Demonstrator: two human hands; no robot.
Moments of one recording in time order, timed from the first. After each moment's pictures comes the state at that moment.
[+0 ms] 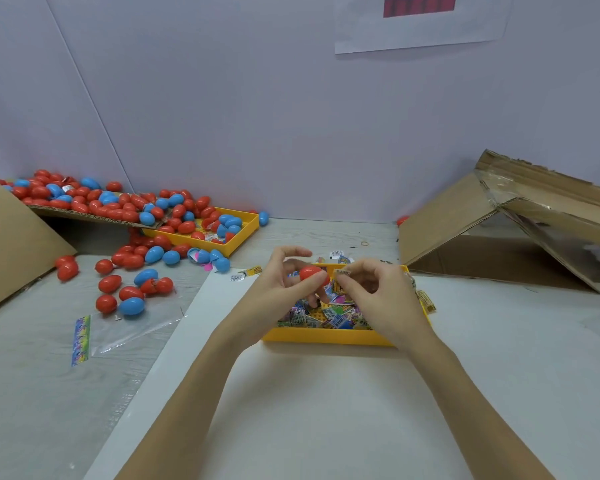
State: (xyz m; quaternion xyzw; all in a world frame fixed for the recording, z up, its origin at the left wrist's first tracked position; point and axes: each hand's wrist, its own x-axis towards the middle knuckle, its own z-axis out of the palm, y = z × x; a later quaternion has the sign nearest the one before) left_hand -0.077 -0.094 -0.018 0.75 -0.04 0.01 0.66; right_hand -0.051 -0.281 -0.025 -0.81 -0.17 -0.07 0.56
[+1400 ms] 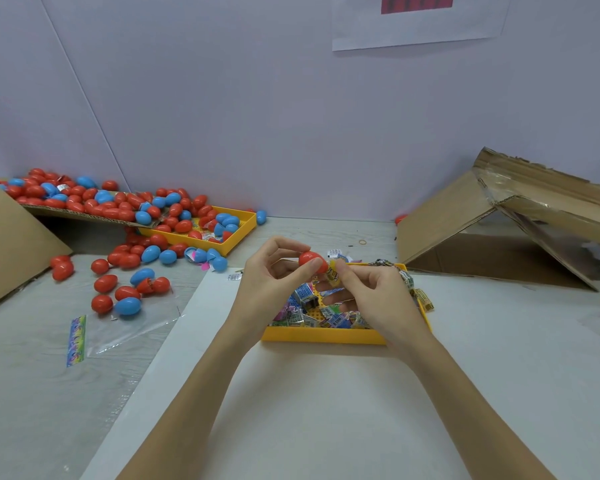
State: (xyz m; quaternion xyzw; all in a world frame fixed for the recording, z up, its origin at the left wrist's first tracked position) left_hand -0.077 -0.099 -0.017 0.73 -0.03 0.17 0.66; right_hand -0.057 -0.273 -0.022 -0.72 -0.15 0.05 0.68
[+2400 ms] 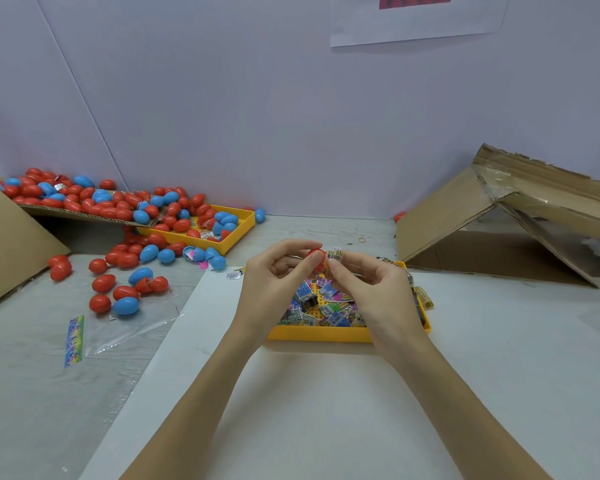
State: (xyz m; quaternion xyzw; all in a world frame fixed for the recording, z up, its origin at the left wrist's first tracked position) left_hand -0.082 -0.108 -0.016 0.74 -0.06 0.21 0.64; right_hand -0.064 -0.267 -0.021 -0.66 -0.10 -0.02 0.74
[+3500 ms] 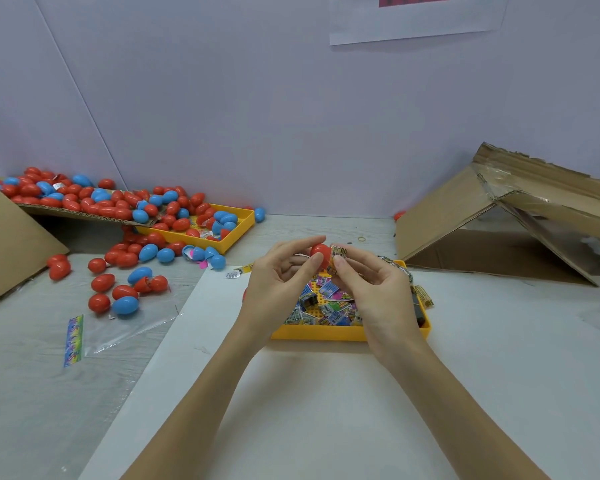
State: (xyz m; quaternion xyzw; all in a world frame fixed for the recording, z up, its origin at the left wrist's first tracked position) left_hand -0.080 -0.113 -0.018 0.75 -0.07 0.19 0.63; right_hand -0.070 -0.261 -0.021 -0.62 -0.07 -0.03 0.78
